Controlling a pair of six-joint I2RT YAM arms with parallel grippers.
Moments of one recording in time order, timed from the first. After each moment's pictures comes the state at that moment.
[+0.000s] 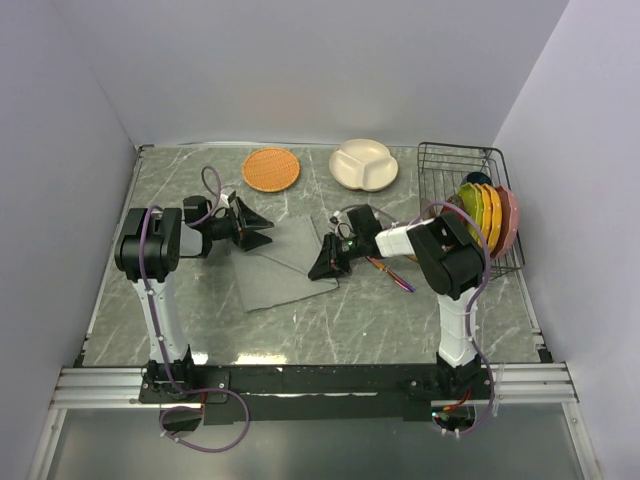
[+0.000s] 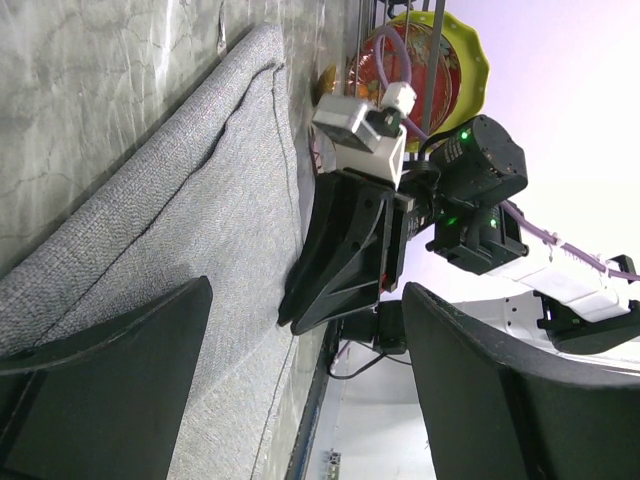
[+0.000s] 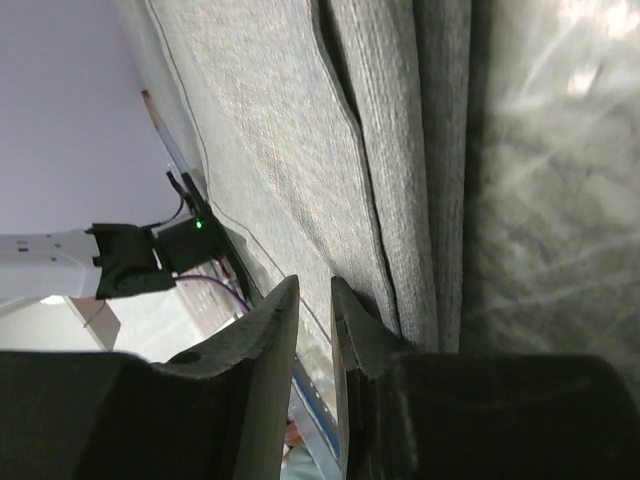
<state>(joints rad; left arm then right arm) 0.00 2.14 0.93 0.73 1.17 -1.04 0.48 2.05 1.05 0.06 -0.87 0.75</state>
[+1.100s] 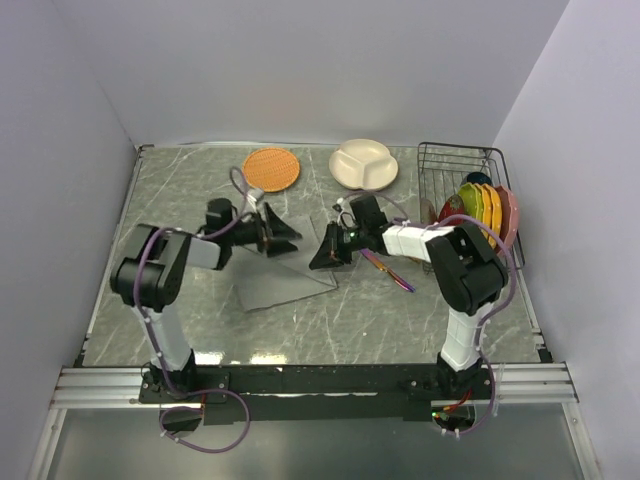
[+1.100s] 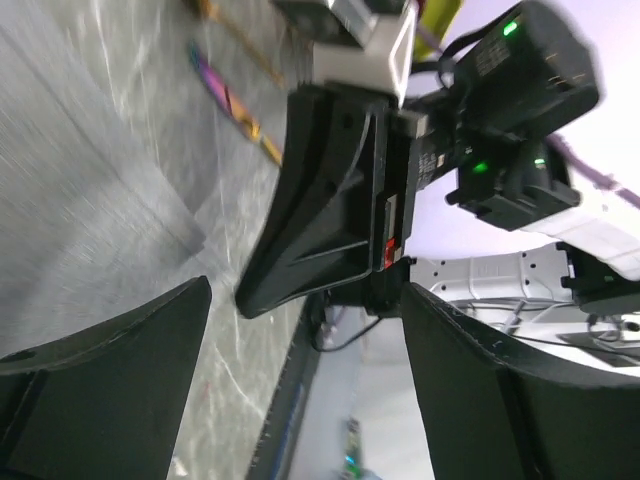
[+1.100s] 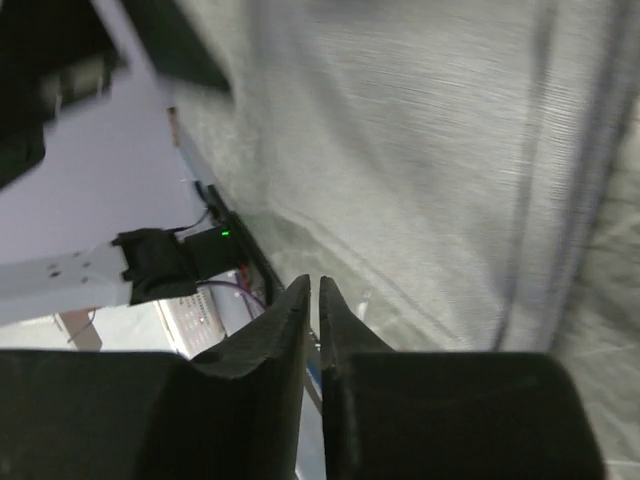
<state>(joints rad) -0.19 1.83 0.78 0.76 1.07 -1.06 0.49 1.86 1.05 0.00 -0.80 0.77</state>
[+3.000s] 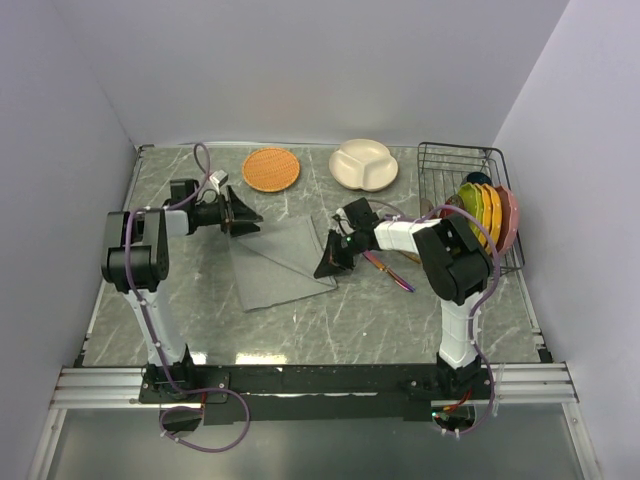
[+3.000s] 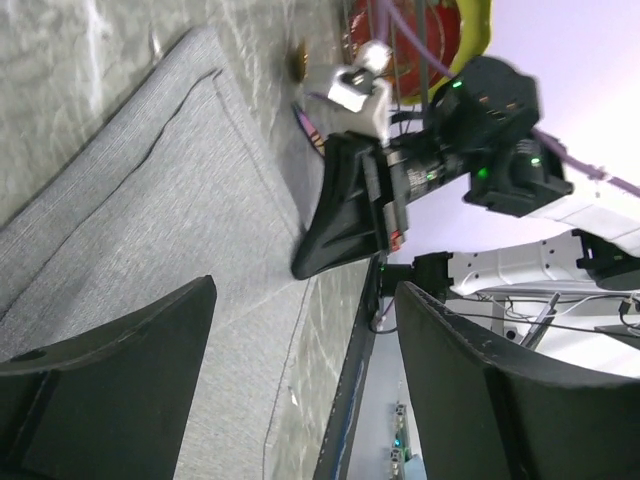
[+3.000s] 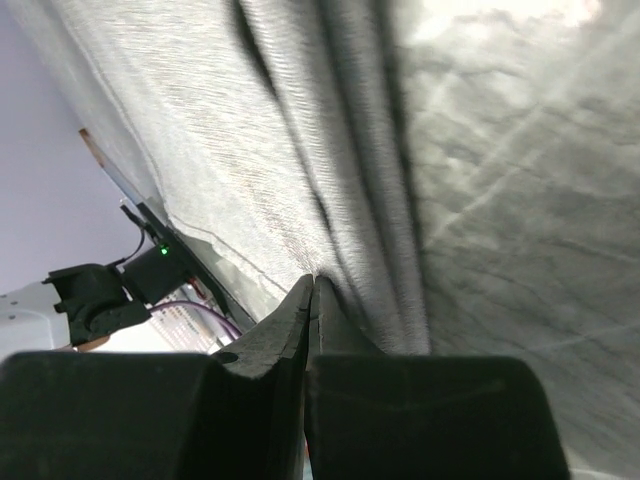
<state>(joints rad) 0.06 2.01 1.11 0.19 1.28 -0.58 0.50 1.99 1.13 -0.22 -0.70 0.72</state>
